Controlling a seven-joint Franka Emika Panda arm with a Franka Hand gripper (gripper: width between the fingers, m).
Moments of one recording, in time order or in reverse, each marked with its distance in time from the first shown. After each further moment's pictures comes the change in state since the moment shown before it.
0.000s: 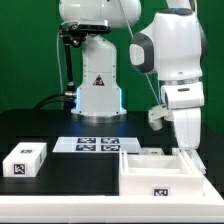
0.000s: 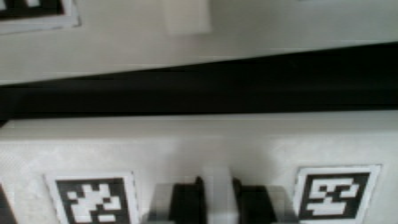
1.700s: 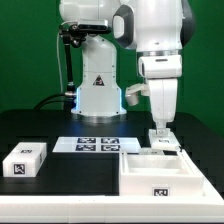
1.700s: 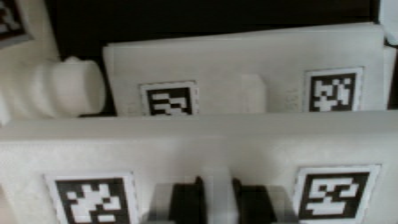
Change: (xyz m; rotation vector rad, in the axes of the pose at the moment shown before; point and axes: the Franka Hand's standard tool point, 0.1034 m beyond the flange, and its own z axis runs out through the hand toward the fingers) arm -0.049 0.026 -0.059 -0.042 -0.061 -0.020
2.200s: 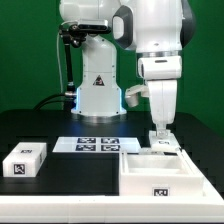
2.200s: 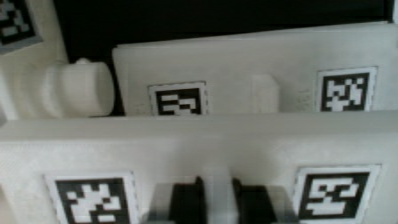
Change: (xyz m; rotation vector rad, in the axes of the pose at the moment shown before) arm 0.001 0.001 0.002 0.001 0.004 0.002
